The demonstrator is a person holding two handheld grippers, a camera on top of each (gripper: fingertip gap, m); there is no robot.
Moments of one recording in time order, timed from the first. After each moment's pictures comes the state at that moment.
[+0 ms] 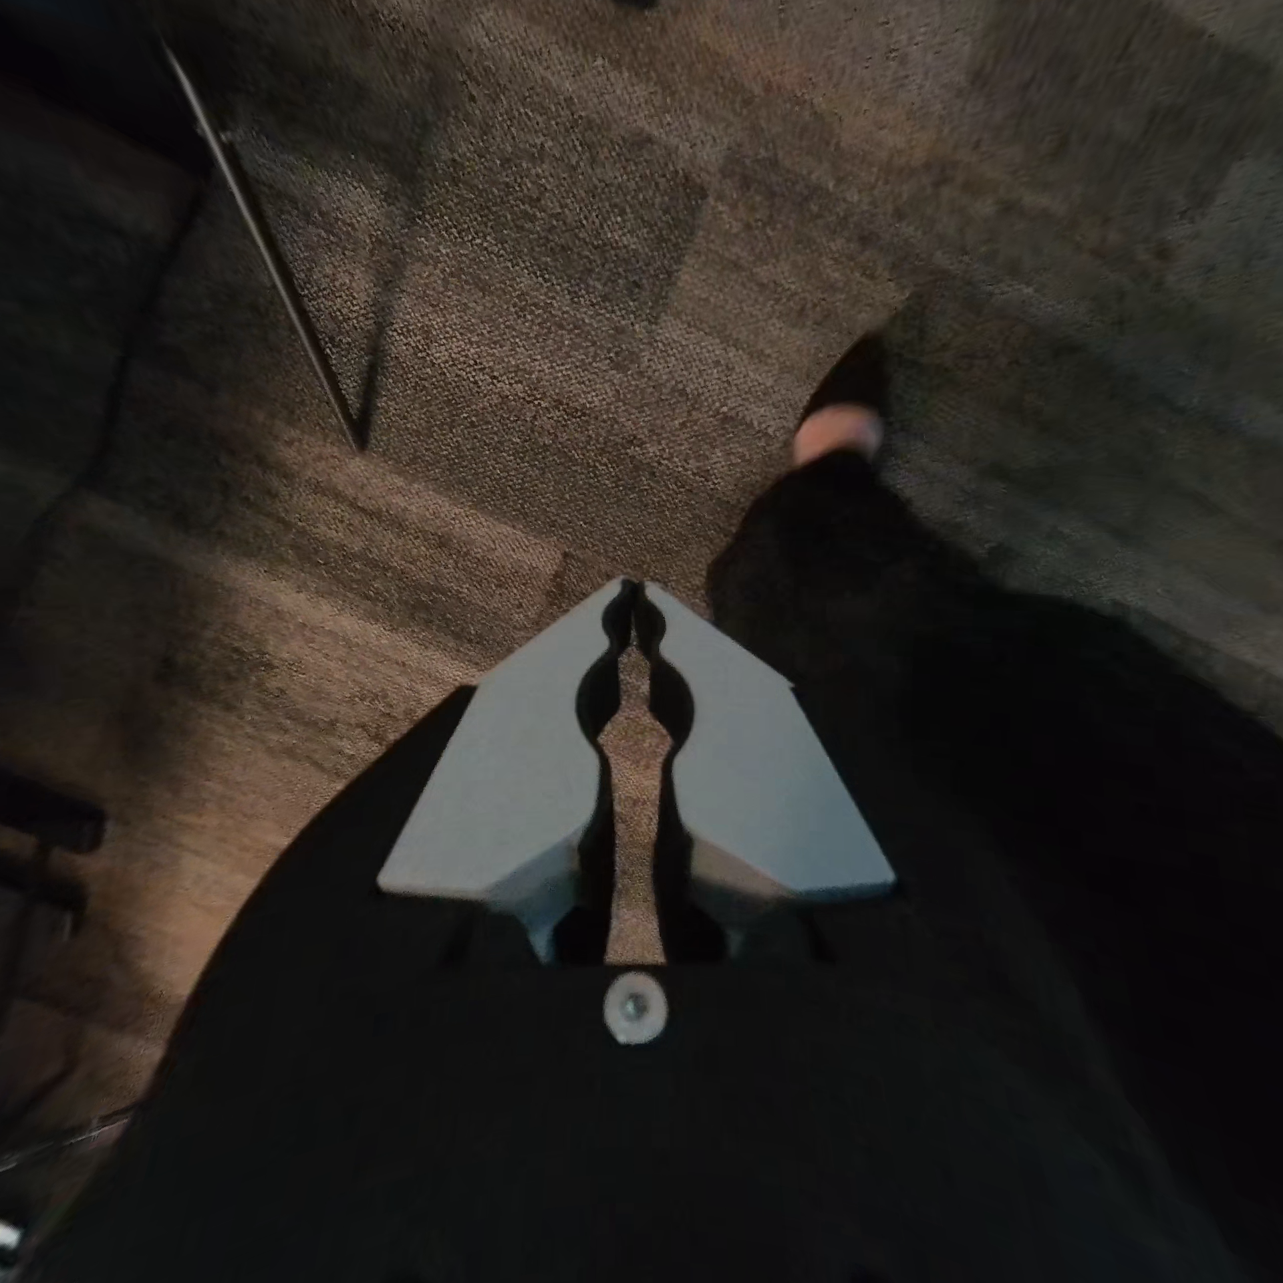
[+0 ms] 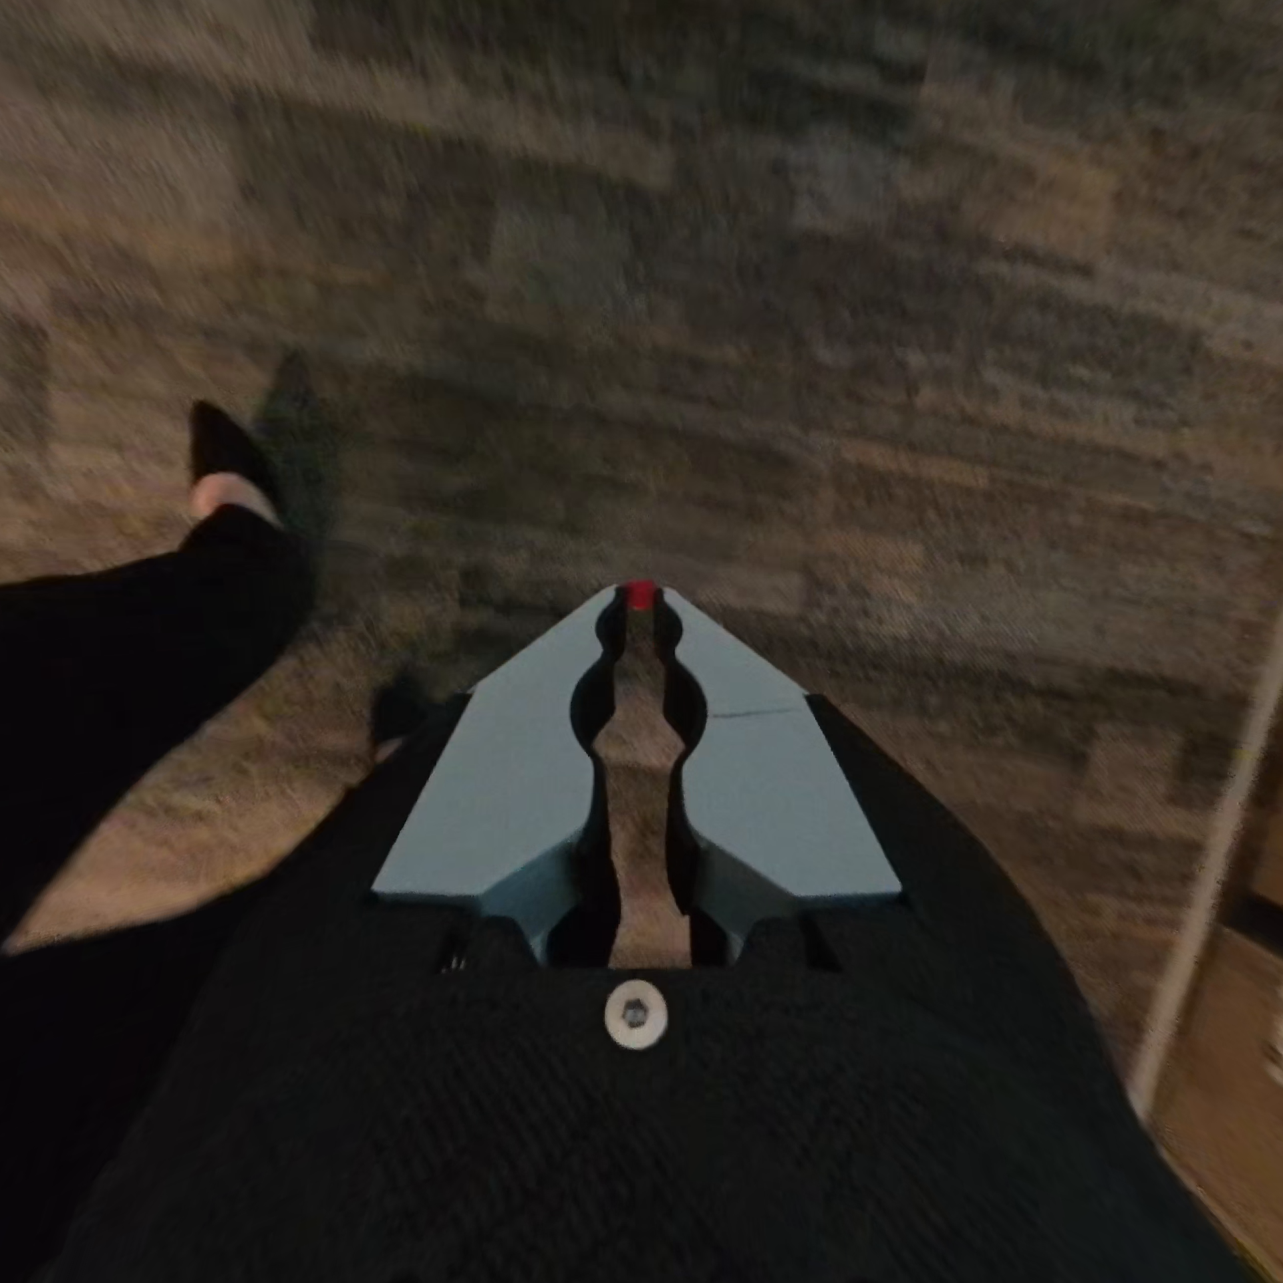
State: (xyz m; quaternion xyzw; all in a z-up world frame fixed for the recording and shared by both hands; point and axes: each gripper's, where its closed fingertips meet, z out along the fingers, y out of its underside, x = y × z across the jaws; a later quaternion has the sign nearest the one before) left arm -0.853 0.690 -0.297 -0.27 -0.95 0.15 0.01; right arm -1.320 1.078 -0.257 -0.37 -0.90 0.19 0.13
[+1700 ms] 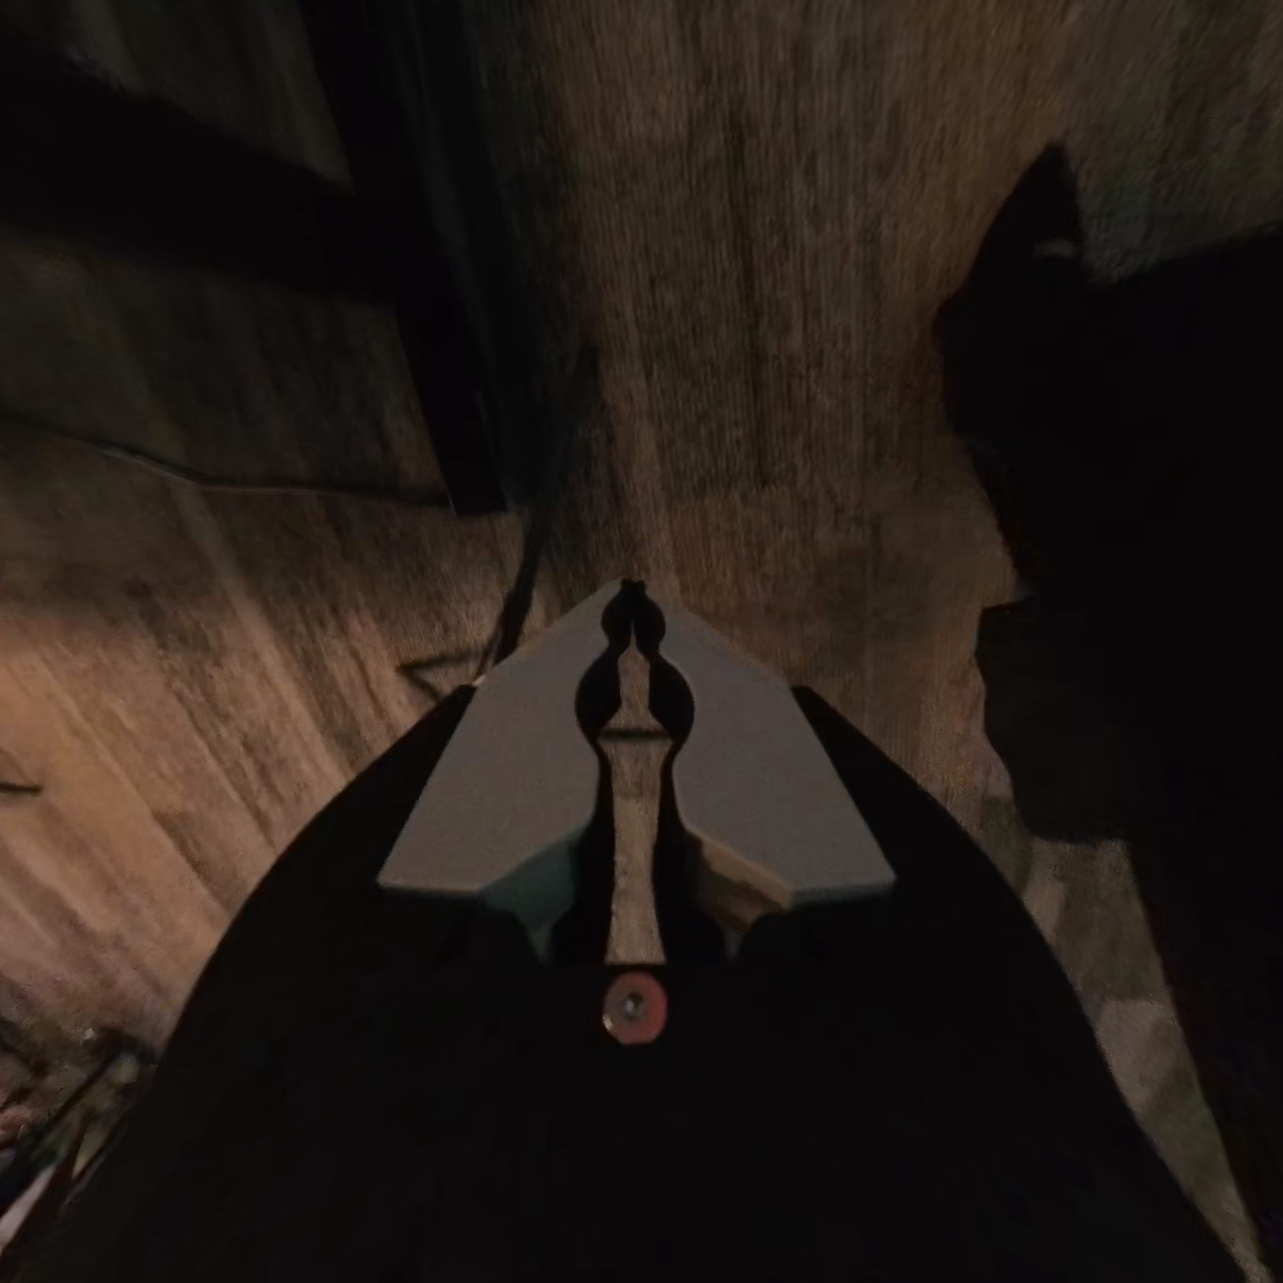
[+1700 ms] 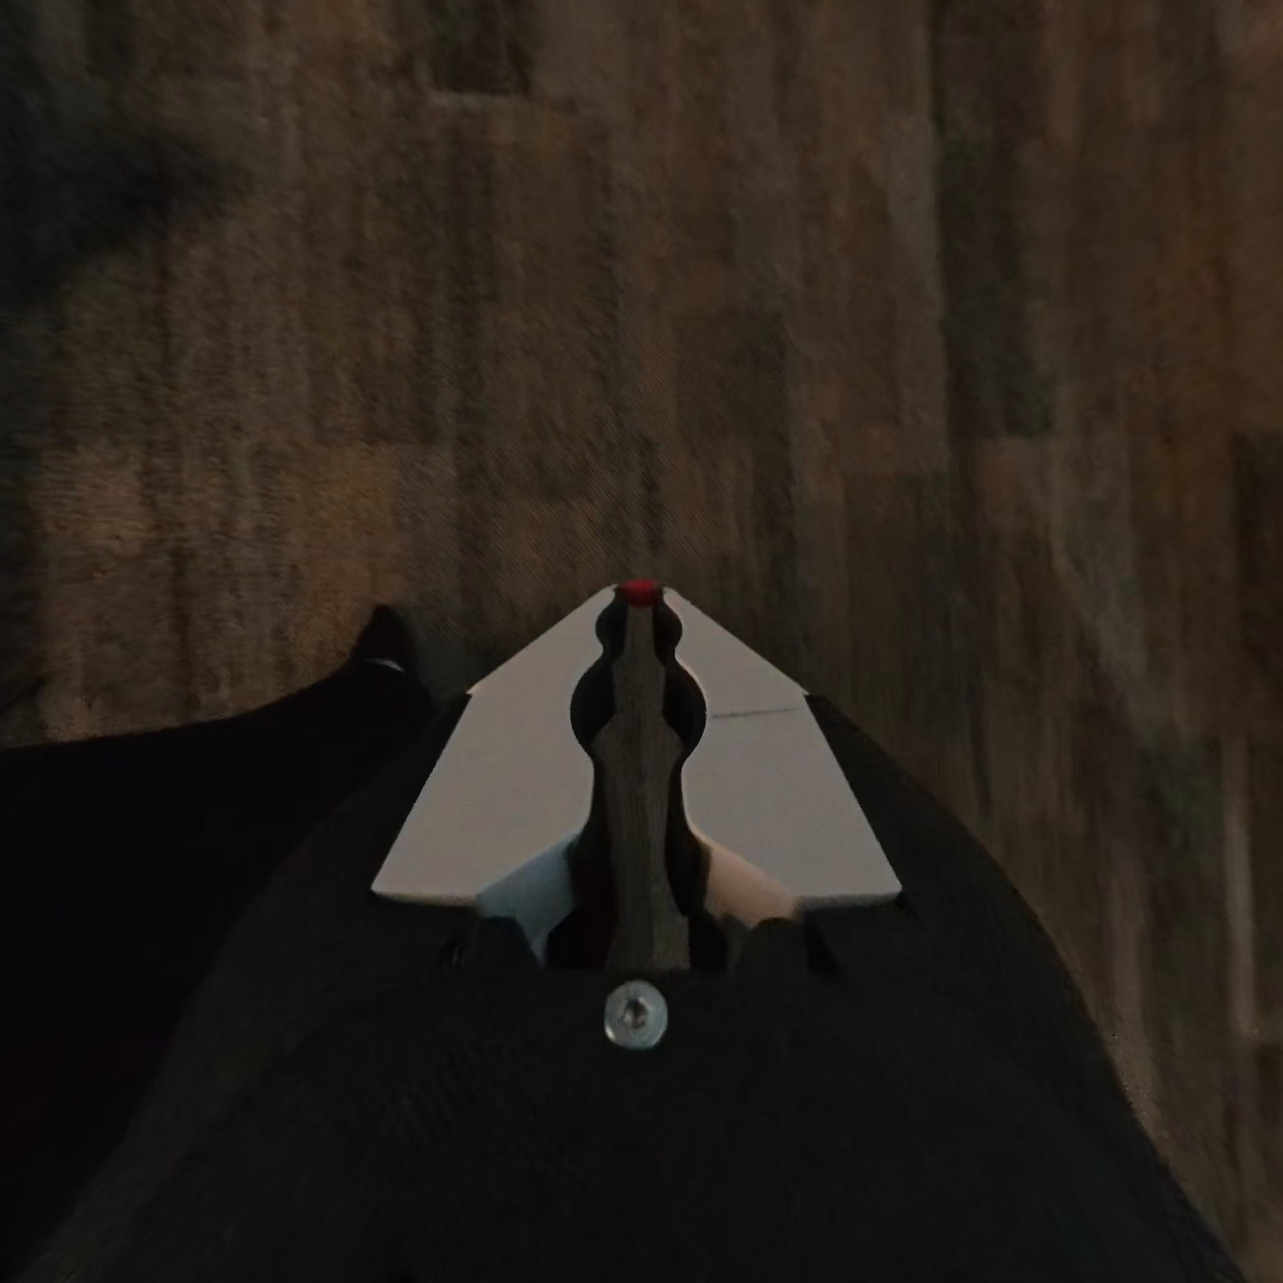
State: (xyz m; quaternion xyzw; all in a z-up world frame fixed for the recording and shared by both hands) left arm -0.841 -0.148 -0.299 0.20 -0.98 0.04 -0.09; right arm -1.266 -0.603 -0.224 0.28 -0.91 0.29 -0.04
